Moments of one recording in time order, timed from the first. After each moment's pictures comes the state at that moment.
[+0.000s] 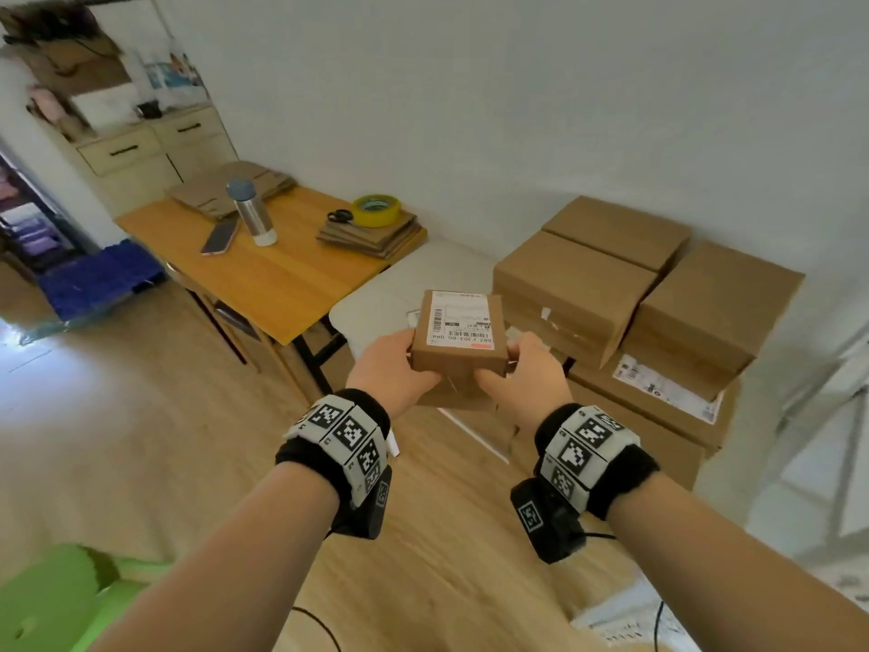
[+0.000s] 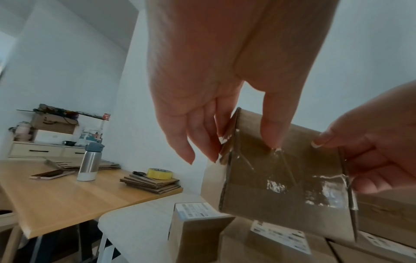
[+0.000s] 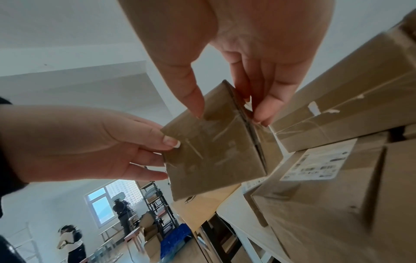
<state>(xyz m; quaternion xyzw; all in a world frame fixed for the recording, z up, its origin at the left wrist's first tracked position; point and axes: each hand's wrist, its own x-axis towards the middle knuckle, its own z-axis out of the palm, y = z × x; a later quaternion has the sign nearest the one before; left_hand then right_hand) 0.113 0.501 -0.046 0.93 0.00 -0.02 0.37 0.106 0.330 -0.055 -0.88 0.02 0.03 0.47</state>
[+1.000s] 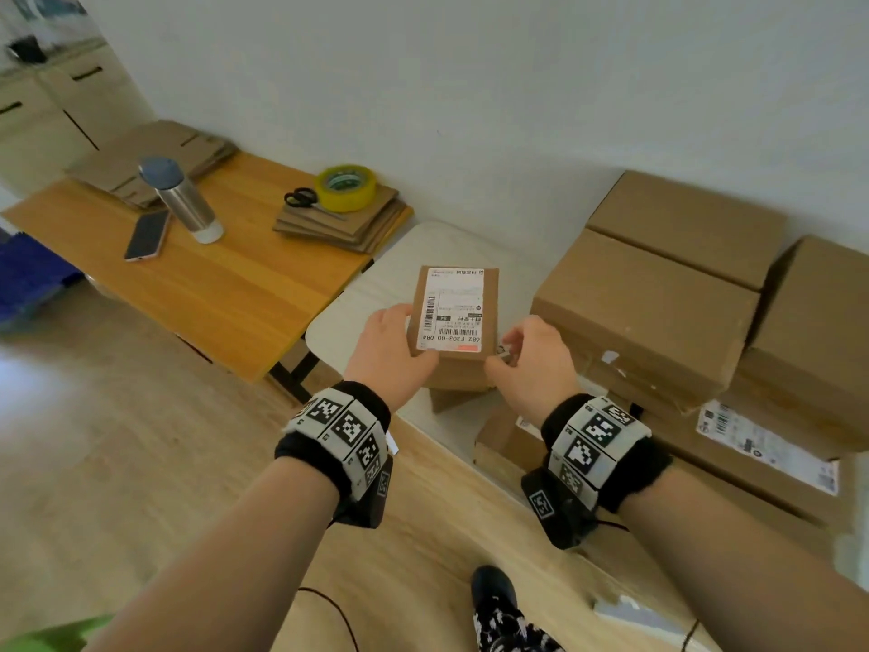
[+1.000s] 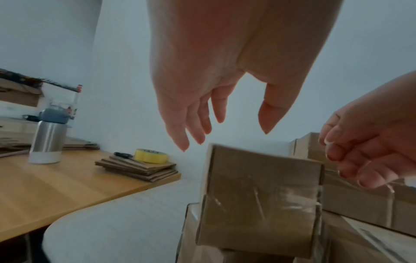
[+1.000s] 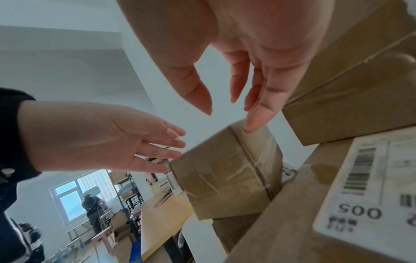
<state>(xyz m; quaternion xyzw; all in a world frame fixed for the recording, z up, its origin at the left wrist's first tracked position) 0.284 0.546 -0.081 0.95 0.00 -0.06 0.31 0.263 0.378 -0.093 -0.91 0.08 0.03 0.40</state>
